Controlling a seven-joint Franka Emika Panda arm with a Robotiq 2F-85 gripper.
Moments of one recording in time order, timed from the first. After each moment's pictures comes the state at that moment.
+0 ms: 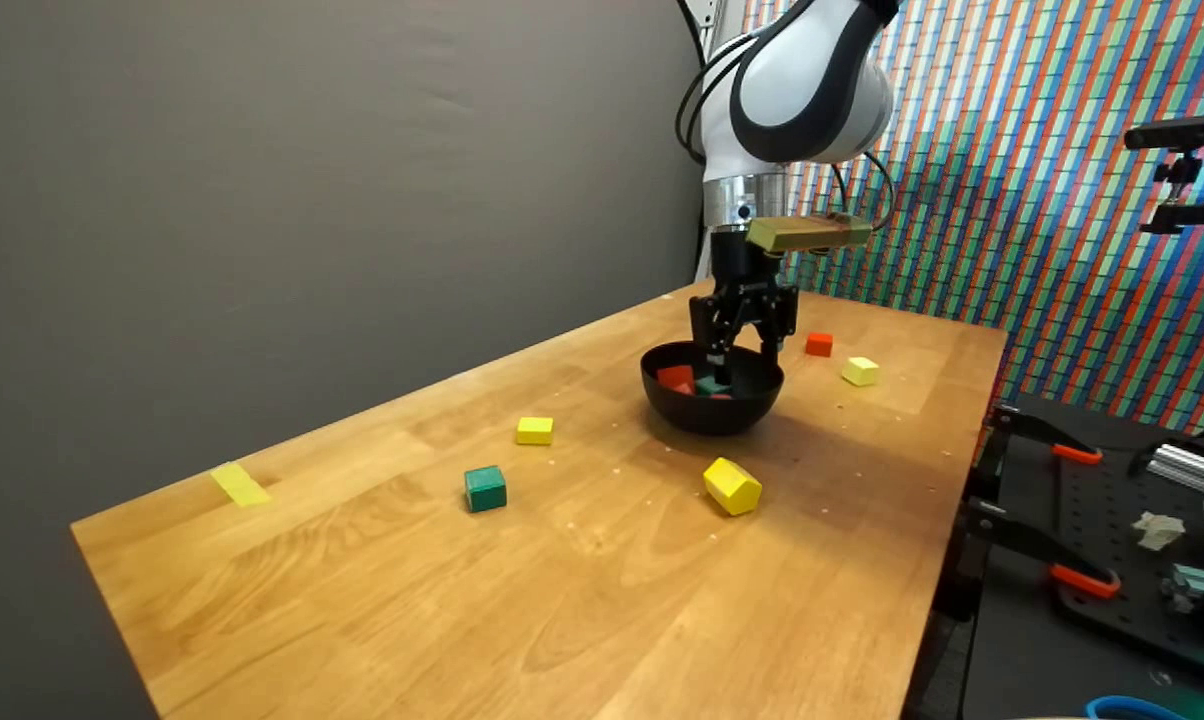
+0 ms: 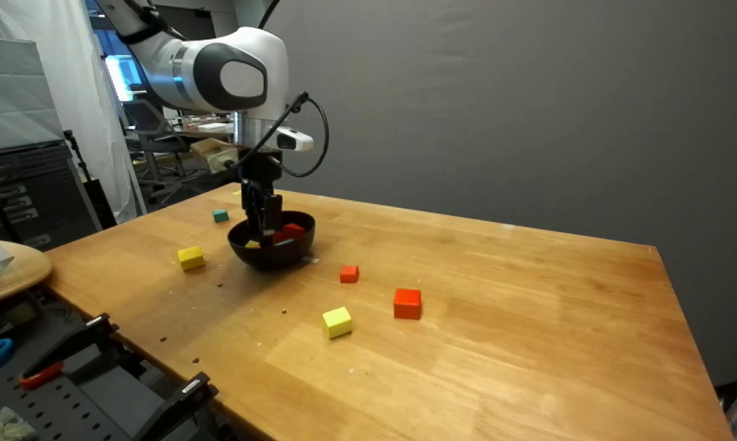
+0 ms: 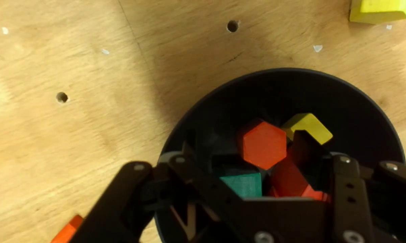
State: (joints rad) arm 0.13 0.32 0.00 -2.31 0.14 2.45 0.35
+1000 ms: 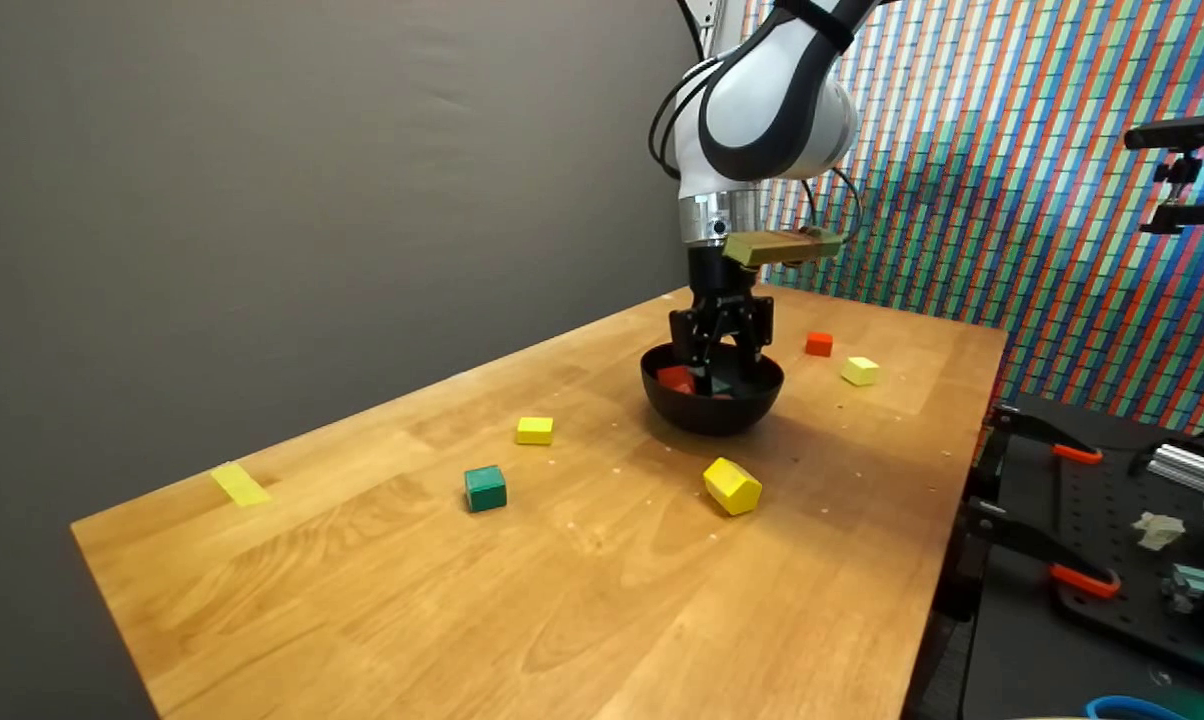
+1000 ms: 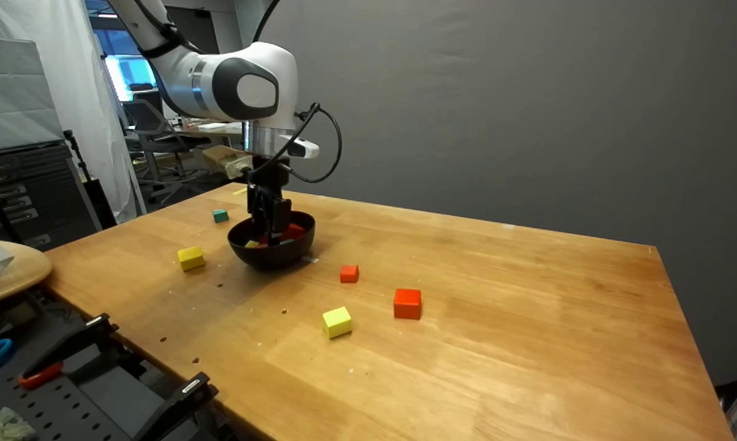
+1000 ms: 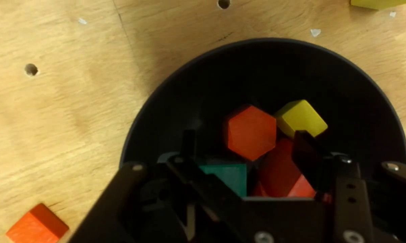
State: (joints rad) arm 0.13 0.42 0.01 -2.21 0.14 2.42 0.31
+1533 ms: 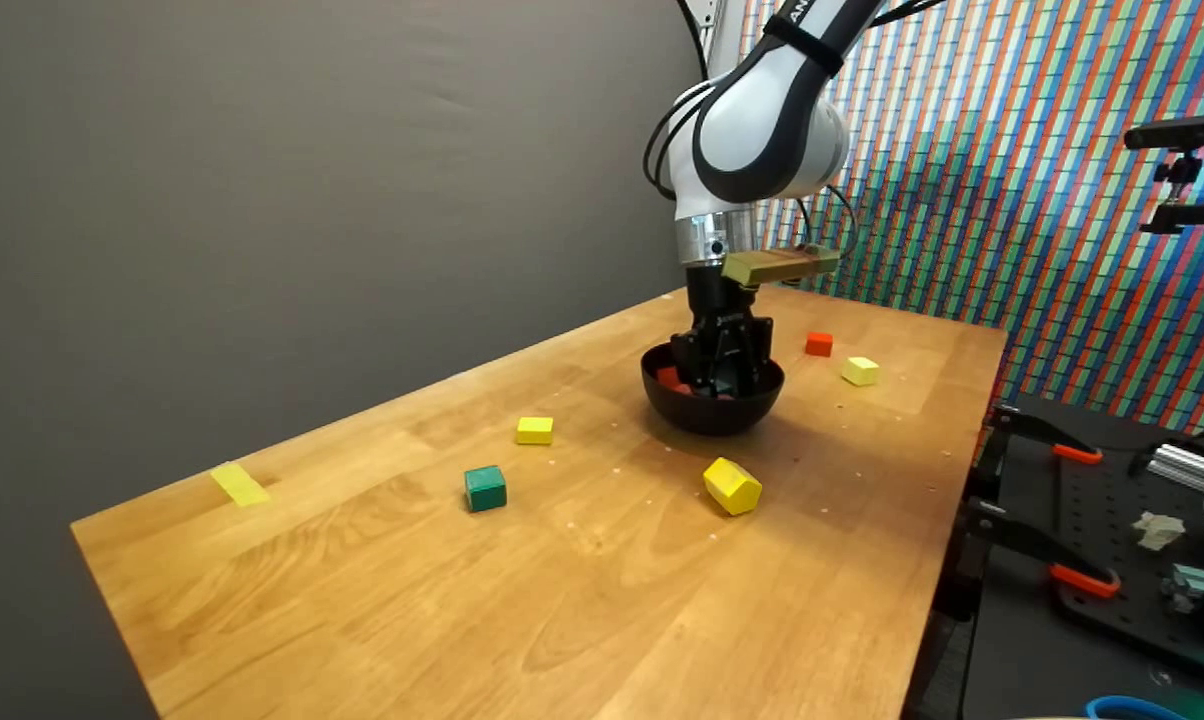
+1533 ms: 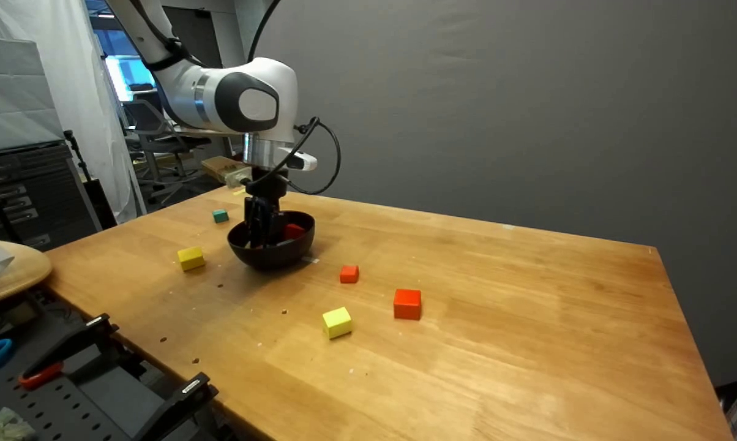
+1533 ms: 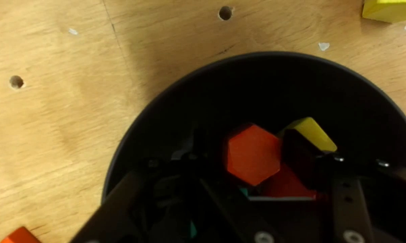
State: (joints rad) arm 0.13 0.46 0.02 -2.20 0.14 2.41 0.30
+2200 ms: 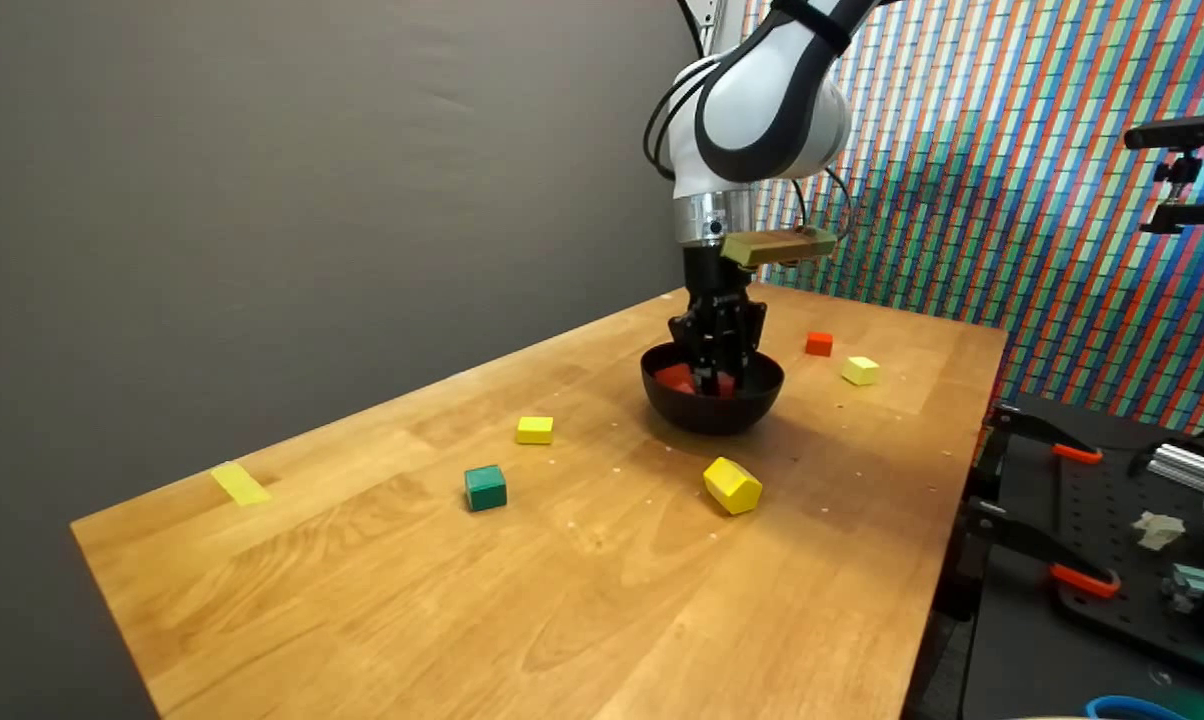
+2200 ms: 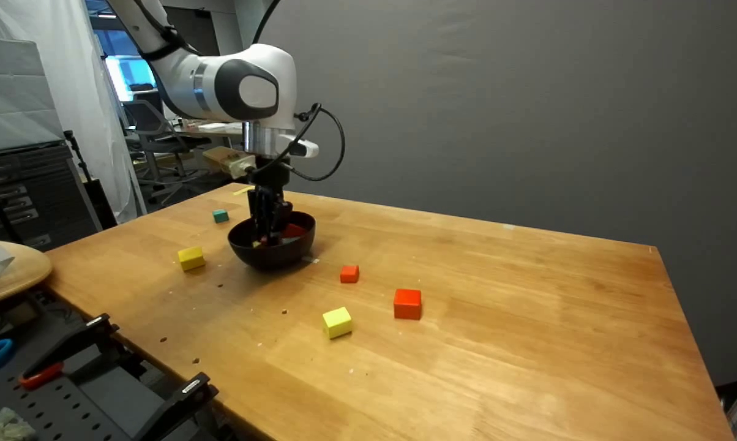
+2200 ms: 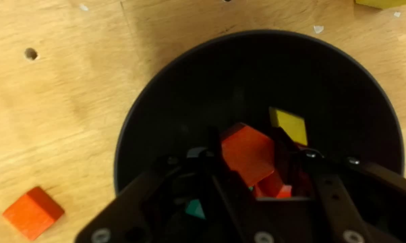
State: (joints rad) arm 0.13 0.42 0.01 -2.20 0.11 2.42 0.30
